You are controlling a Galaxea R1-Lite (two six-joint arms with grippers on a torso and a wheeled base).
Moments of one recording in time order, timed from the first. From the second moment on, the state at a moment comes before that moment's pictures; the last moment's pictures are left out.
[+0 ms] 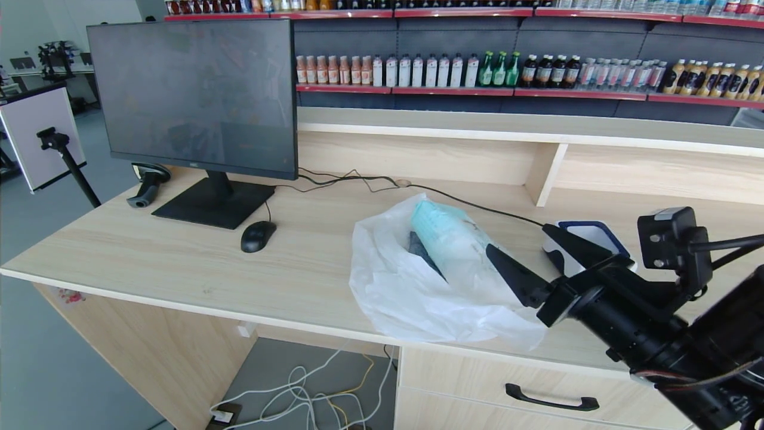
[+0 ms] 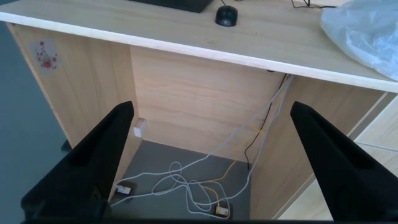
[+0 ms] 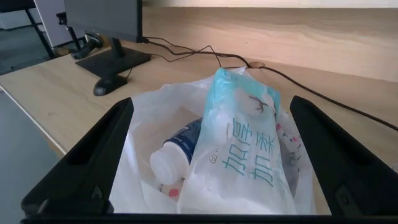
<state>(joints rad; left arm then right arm) 0.00 0.00 0.00 0.00 0.00 -0.02 0.59 1.65 -0.27 -1.57 -0.10 0.02</state>
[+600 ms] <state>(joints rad) 0.00 0.00 0.00 0.00 0.00 -0.03 0.51 1.33 0.00 -1.46 -0.10 0.04</state>
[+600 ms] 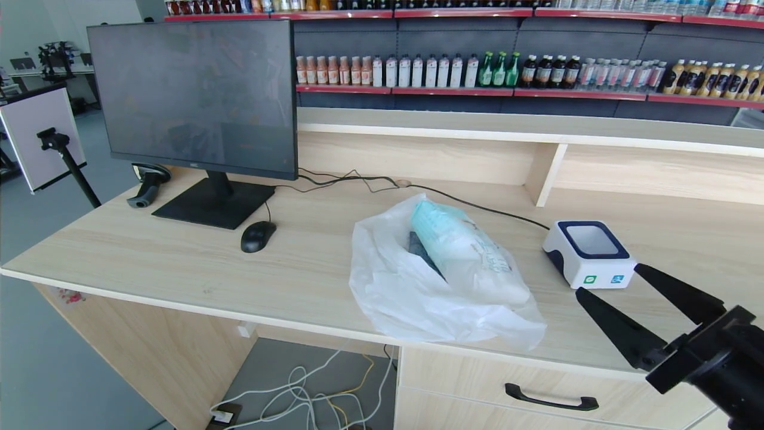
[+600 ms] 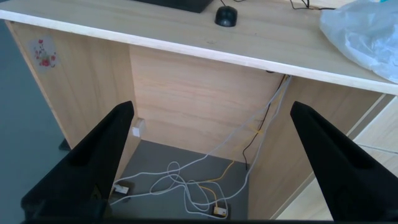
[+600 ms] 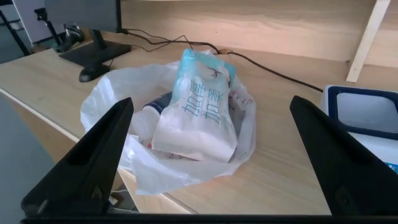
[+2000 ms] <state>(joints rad) 0.00 0.00 0.00 0.00 0.01 -0.03 0.02 0.10 0.00 0.00 0.03 -0.06</state>
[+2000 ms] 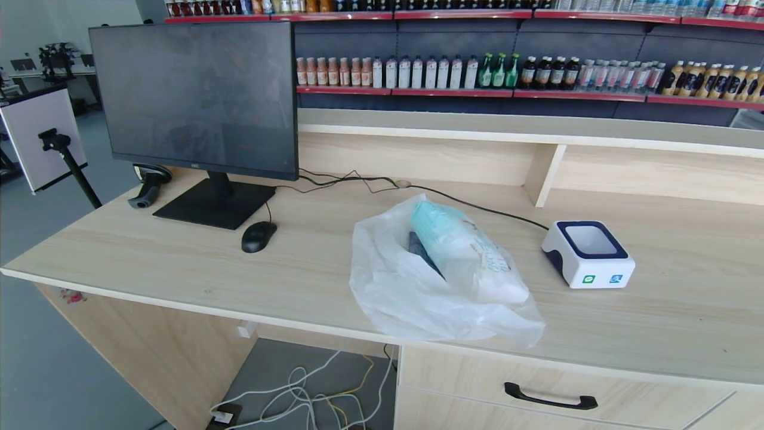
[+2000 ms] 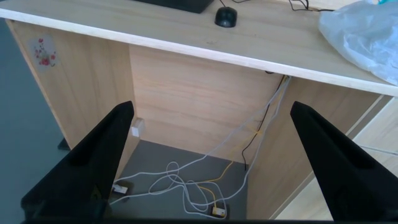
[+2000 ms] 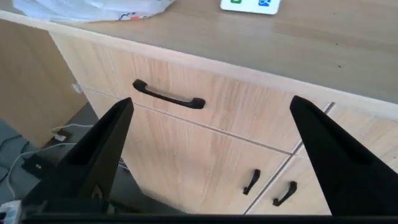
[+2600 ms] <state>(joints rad) 0.00 0.00 0.00 0.00 0.01 -0.04 -0.02 0.07 0.00 0.00 0.03 -0.02</state>
